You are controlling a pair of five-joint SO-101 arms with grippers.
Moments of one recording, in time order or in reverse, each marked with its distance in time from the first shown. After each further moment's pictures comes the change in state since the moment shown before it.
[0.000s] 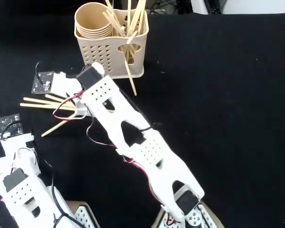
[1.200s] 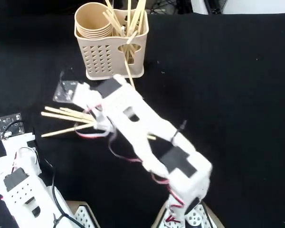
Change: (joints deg) left arm 0.6 0.0 0.0 0.0 0.3; right arm 2.8 -42.4 72.9 -26.4 -3.6
